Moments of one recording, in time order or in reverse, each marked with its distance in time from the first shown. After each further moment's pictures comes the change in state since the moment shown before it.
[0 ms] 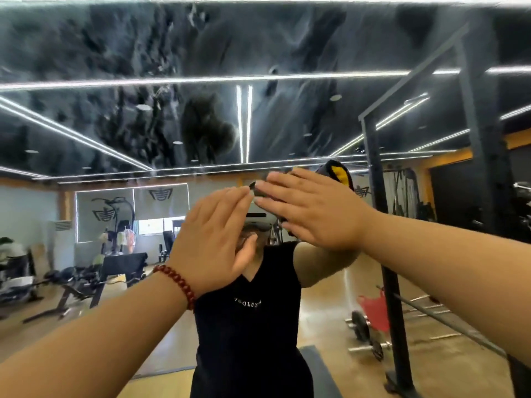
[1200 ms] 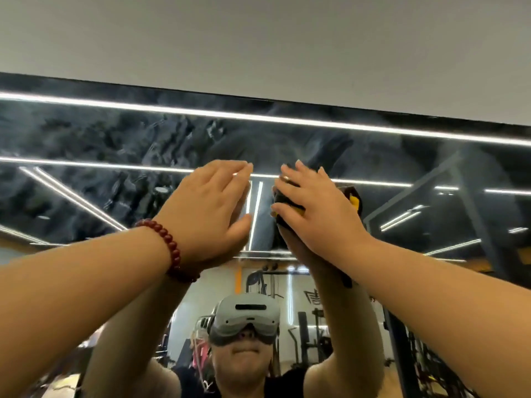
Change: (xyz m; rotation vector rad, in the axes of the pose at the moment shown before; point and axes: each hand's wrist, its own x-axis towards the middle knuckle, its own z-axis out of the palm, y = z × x) left_hand 0.156 -0.087 -0.029 0.177 0.052 -0.062; right_hand 0.097 0.097 -0.036 0.218 0.257 0.477
